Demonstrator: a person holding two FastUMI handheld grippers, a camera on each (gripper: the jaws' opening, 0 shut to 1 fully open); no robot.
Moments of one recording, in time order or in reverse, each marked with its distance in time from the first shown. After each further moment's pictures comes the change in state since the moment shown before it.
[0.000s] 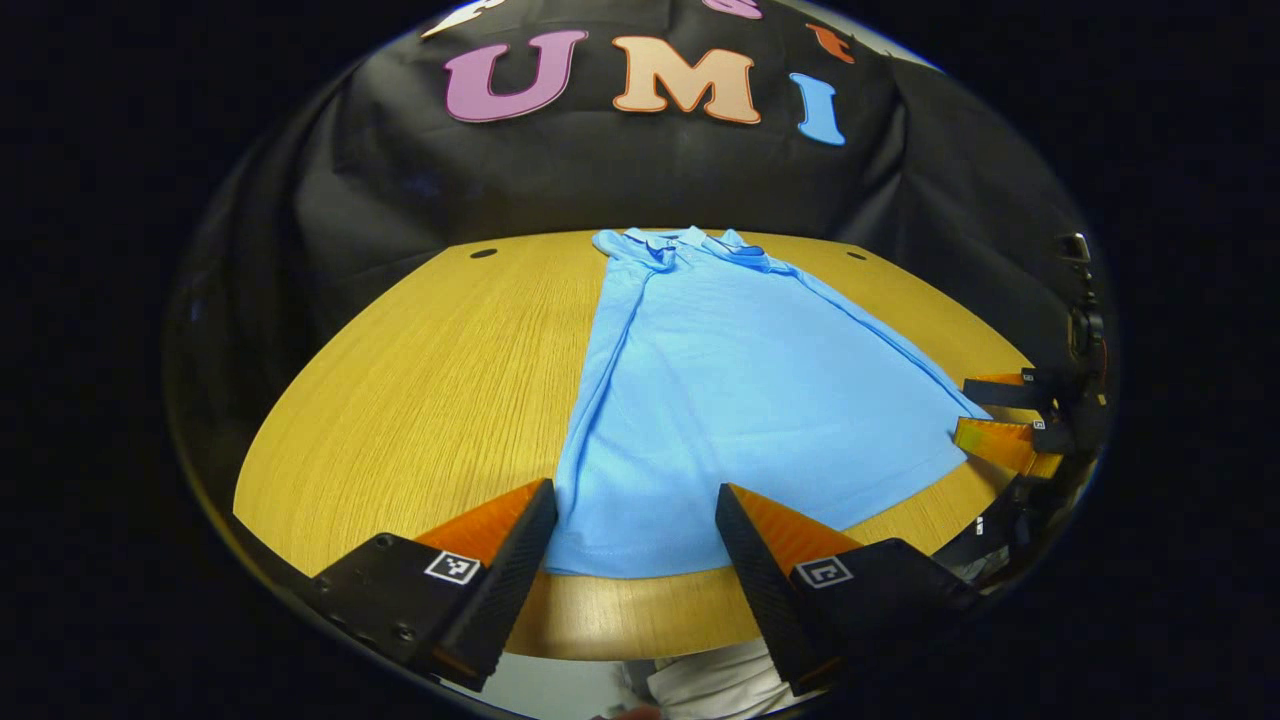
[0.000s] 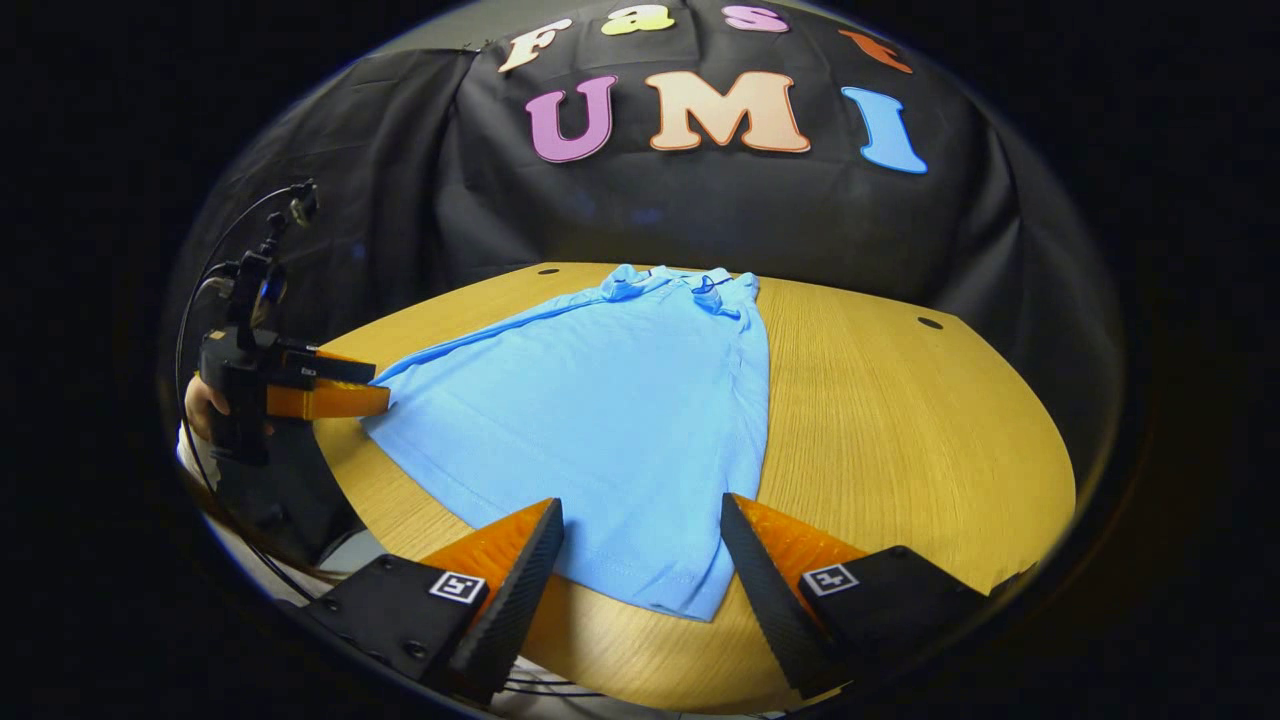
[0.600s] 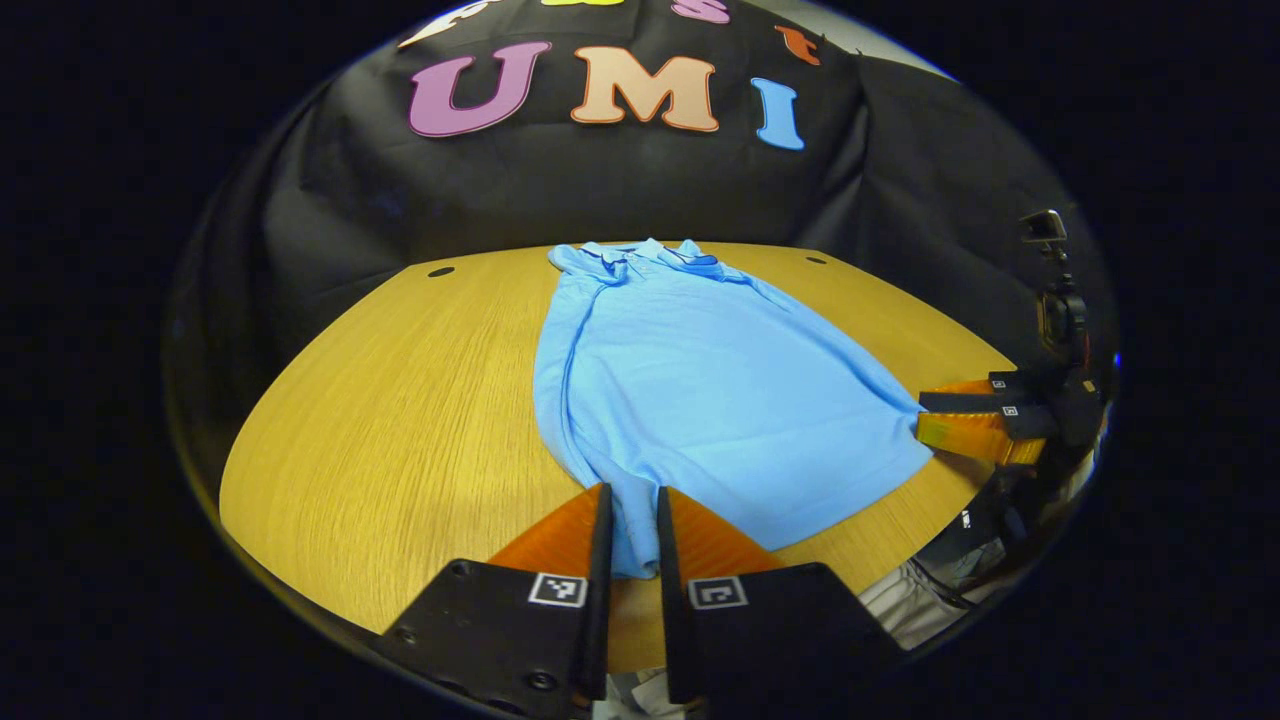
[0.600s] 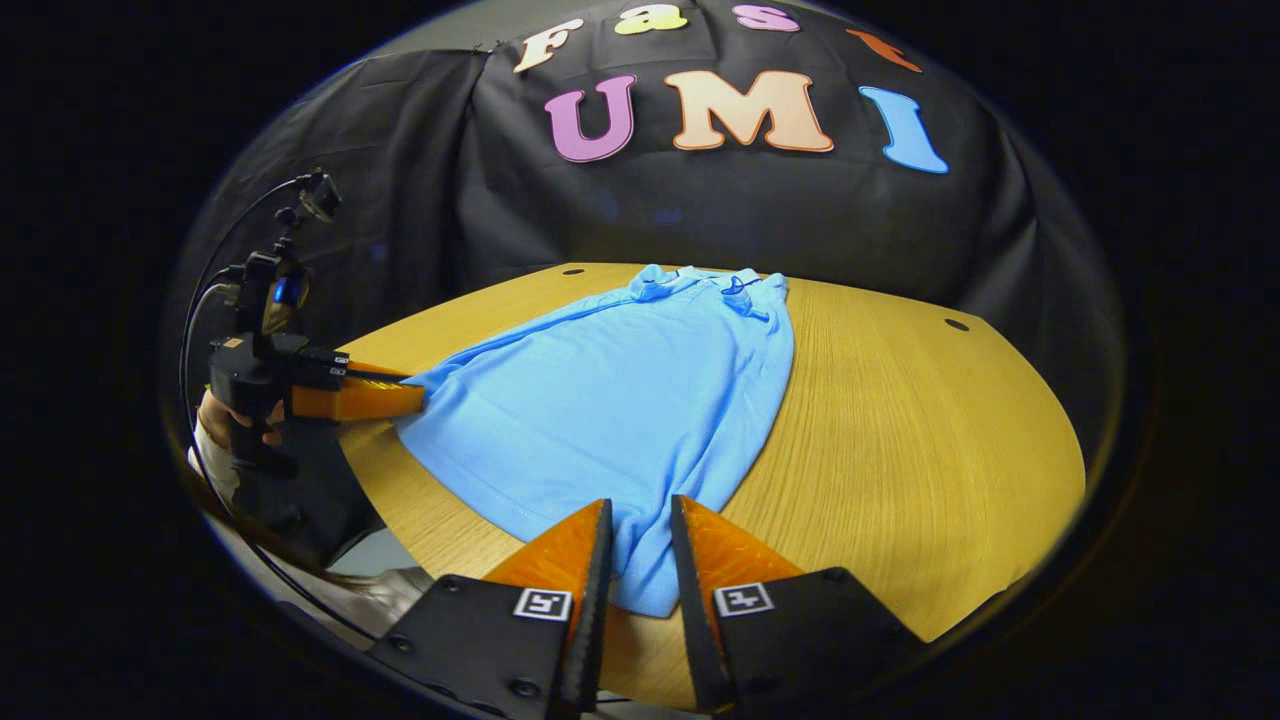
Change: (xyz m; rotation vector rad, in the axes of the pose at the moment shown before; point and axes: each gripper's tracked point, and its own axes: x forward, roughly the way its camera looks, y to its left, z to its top) left arm 0.008 -0.034 0.006 0.008 -0.040 -0.102; right arm 0.006 0.028 0.000 -0.019 -0.001 0.072
